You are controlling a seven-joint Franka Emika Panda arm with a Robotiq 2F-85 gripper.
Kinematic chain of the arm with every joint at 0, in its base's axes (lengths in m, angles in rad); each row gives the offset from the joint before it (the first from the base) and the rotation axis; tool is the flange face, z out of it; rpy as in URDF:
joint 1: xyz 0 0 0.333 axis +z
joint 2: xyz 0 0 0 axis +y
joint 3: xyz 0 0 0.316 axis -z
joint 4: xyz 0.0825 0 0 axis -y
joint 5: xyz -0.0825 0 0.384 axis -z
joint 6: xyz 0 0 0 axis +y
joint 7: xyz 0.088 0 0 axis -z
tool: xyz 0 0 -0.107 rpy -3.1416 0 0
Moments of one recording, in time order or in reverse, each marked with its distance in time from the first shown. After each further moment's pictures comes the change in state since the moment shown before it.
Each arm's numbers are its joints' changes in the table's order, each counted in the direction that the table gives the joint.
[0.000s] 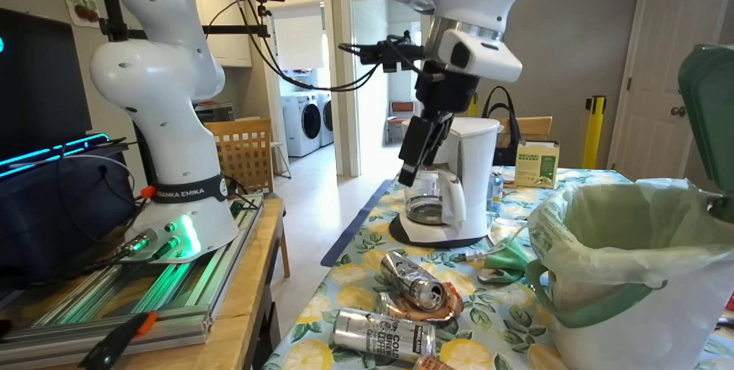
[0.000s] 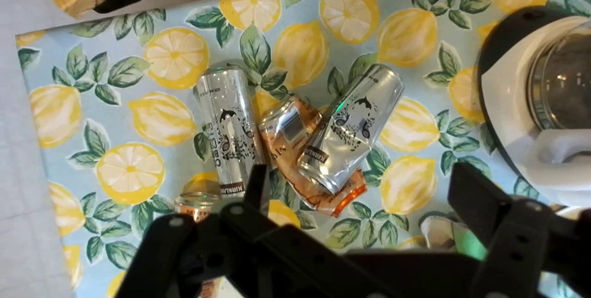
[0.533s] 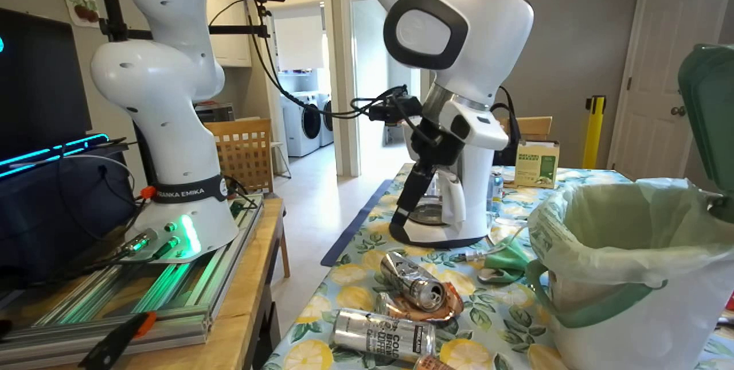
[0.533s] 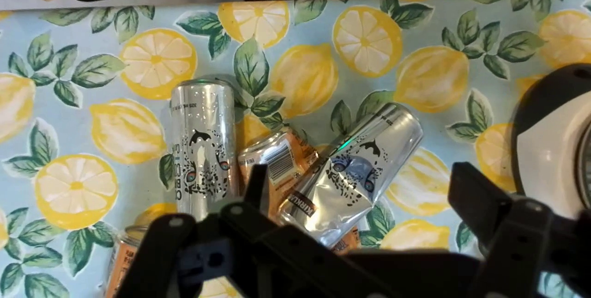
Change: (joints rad) arm 0.010 0.149 -0.058 -0.028 0.001 -0.083 -0.099
